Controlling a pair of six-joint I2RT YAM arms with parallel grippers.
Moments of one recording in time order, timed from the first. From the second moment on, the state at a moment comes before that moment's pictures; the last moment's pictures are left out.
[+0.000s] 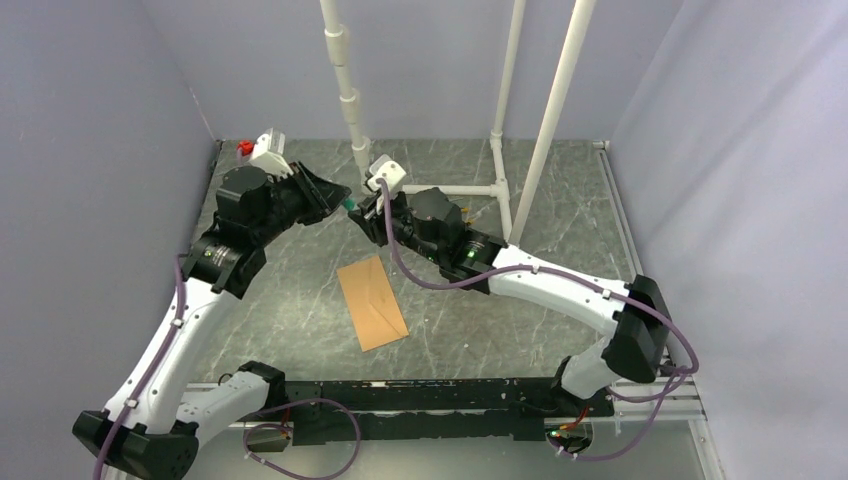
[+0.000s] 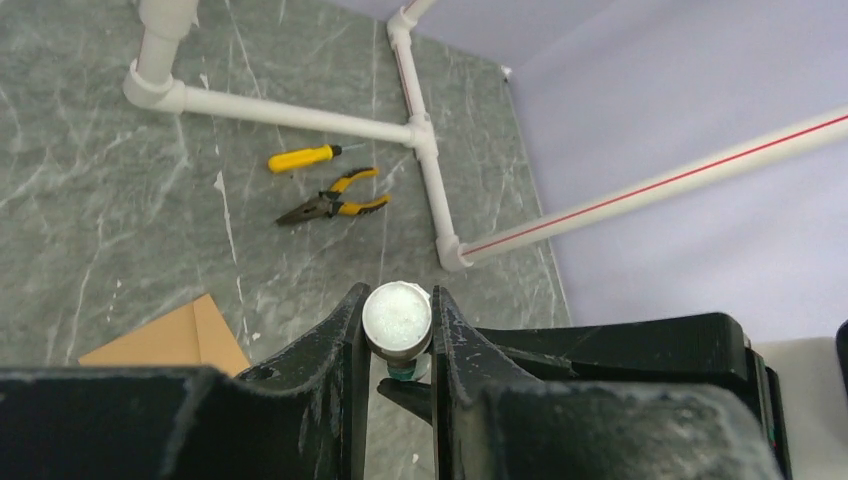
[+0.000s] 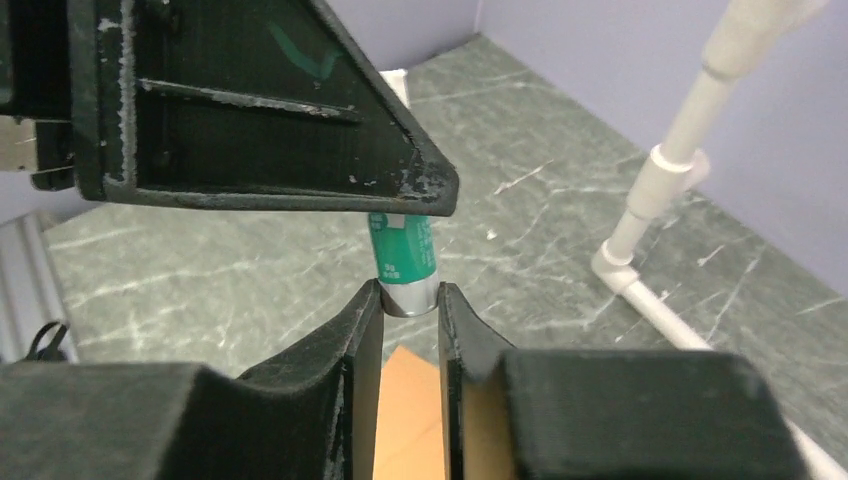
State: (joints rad) left arm -0.34 0.97 1.15 -0.38 0.17 -0.70; right arm 1.02 1.50 1.28 0.16 0.11 0.00
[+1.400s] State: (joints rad) left arm -0.32 0.92 1.05 0.19 1.13 -0.60; right arm 0.91 1.25 1.05 0.43 -0.59 0.53
